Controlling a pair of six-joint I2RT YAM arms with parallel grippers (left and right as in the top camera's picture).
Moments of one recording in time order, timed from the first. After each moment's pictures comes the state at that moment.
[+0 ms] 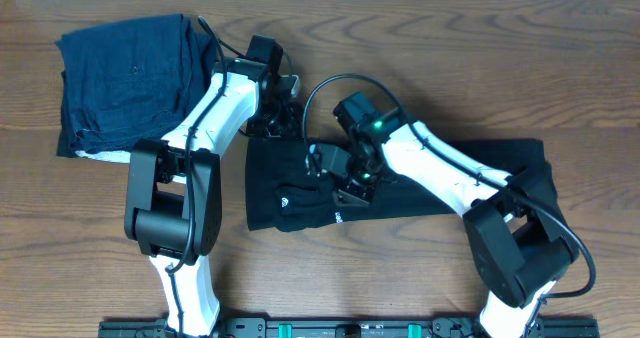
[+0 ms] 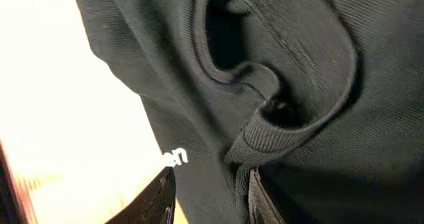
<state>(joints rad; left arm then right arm) -0.25 2.04 1.51 -0.93 0.30 -0.12 0.62 1.92 1.30 -0.86 -0.40 -0.61</state>
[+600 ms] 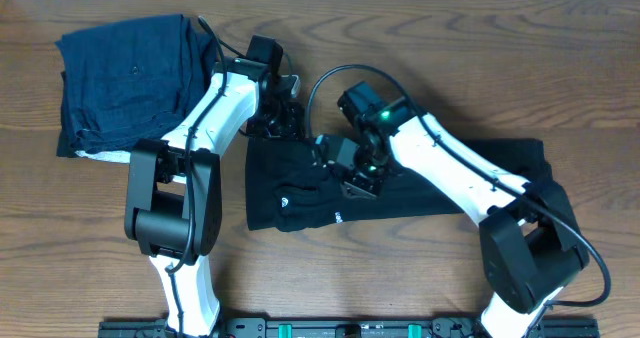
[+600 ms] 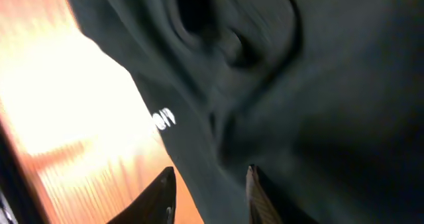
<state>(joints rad) -0.25 2.04 1.51 -0.93 0.30 -0.12 0.59 1.88 1.37 -1.00 -0.30 -0.58</state>
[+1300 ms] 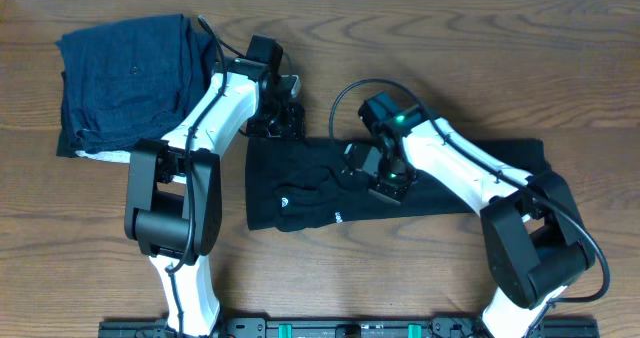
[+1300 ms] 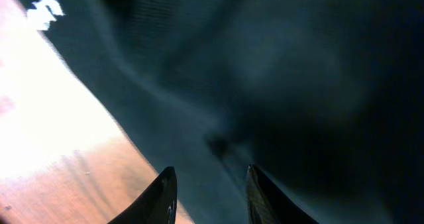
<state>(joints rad) -0.25 2.04 1.51 -0.93 0.30 -0.12 0.52 1.88 1.25 -0.98 -0.12 -0.59</state>
